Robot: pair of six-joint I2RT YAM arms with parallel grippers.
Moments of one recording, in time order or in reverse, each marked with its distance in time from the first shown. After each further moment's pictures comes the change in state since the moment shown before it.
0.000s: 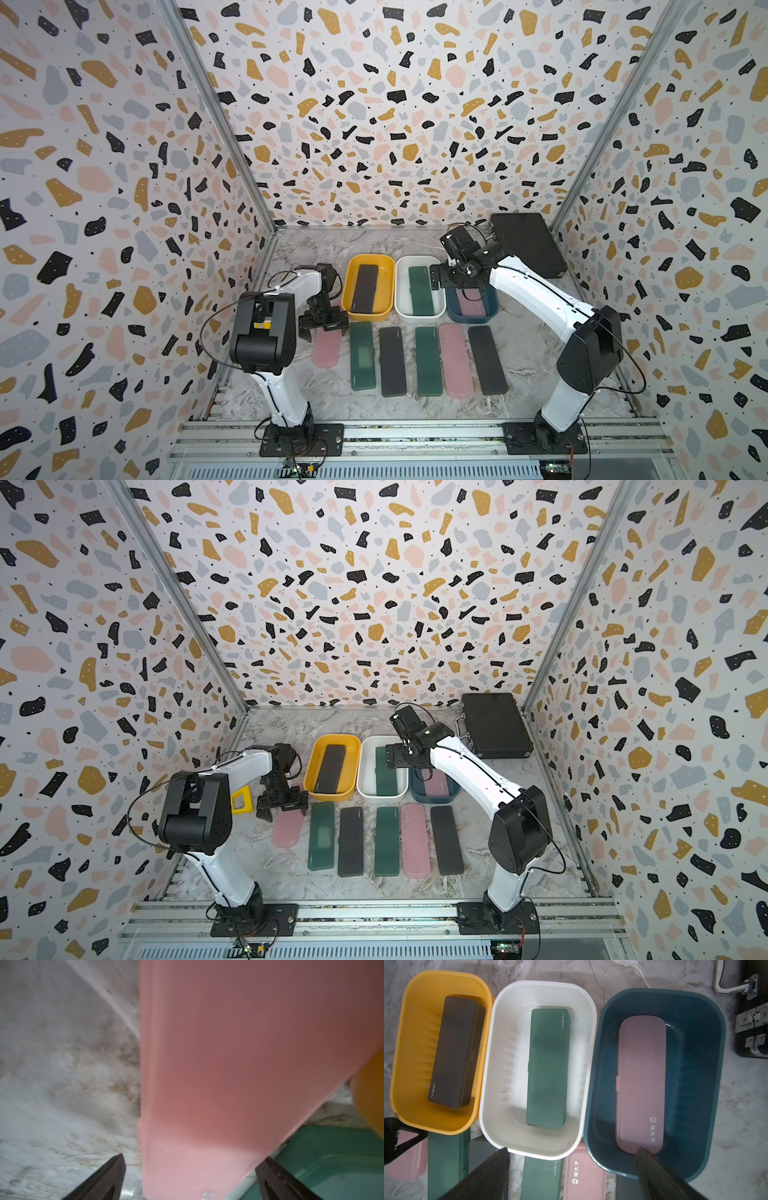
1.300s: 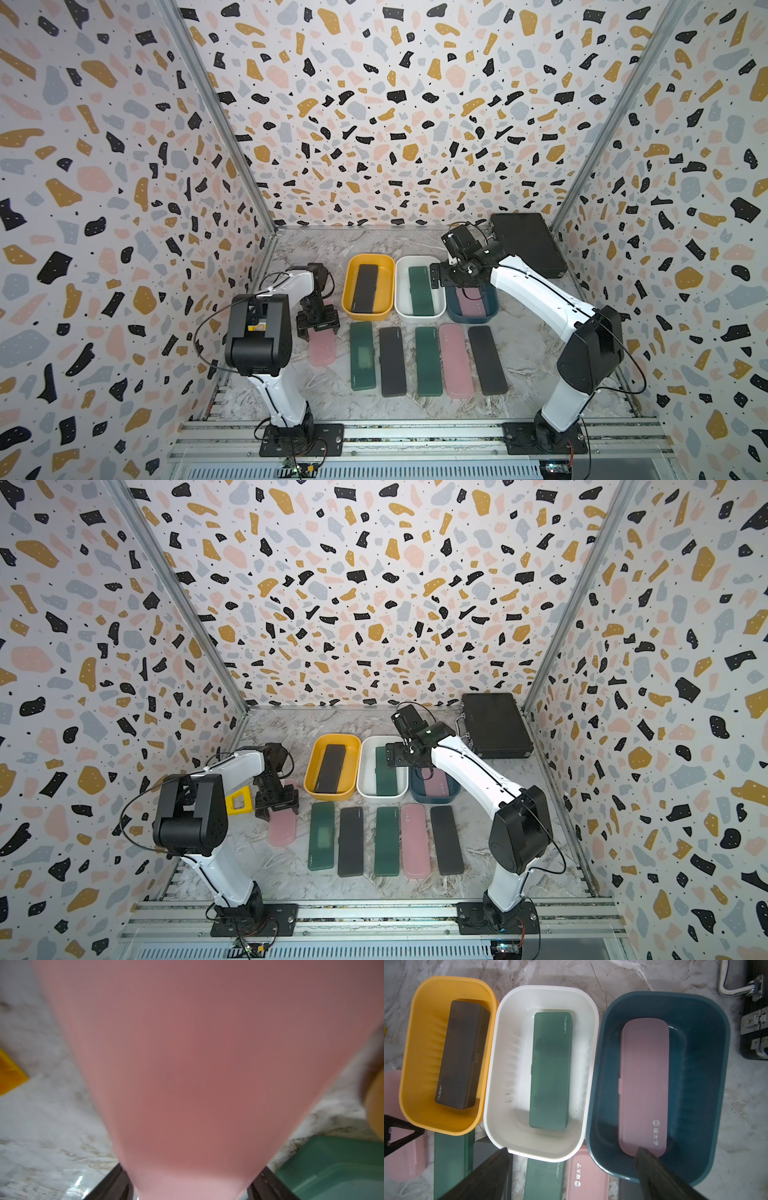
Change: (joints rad) left arm 0.058 -0.046 -0.012 0.018 0.008 -0.004; right arm -0.013 -0.003 -0.004 0.015 -0.019 0.000
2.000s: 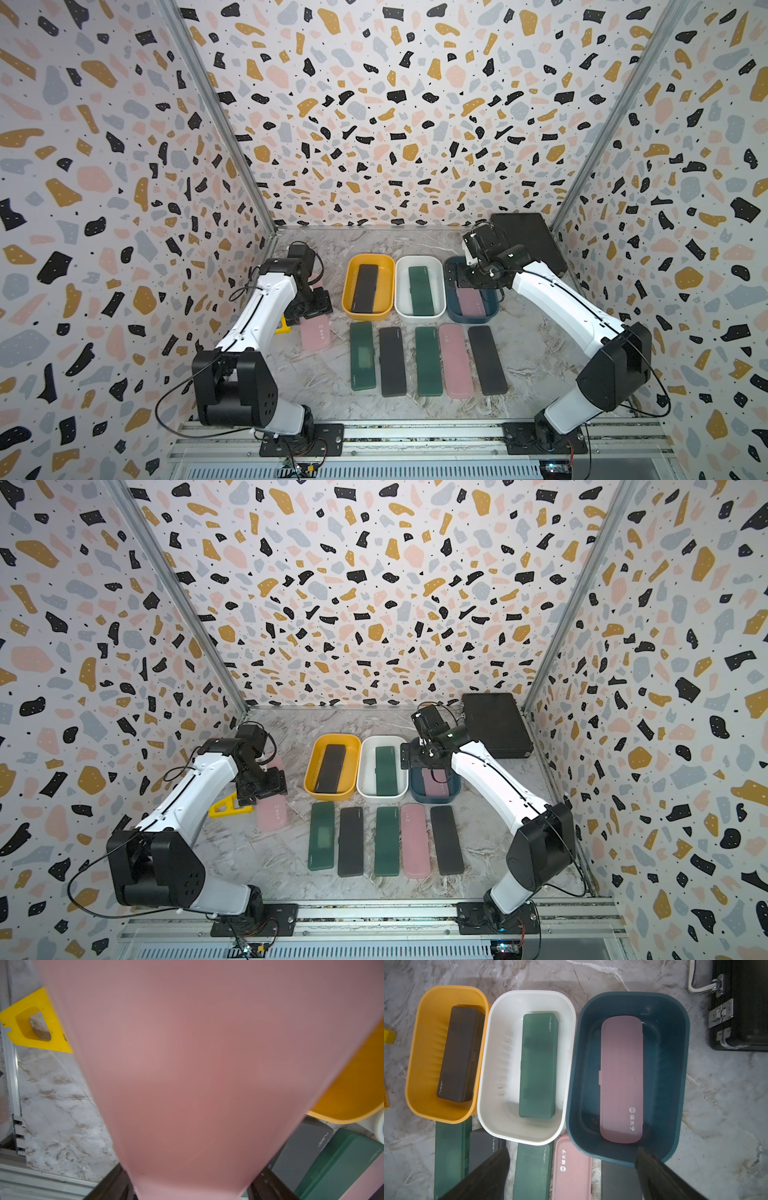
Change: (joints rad) left arm -0.020 -0.327 0.106 -0.155 -0.004 -0.056; right arm -0.080 -0.145 -0.115 0.005 -0.061 -0.055
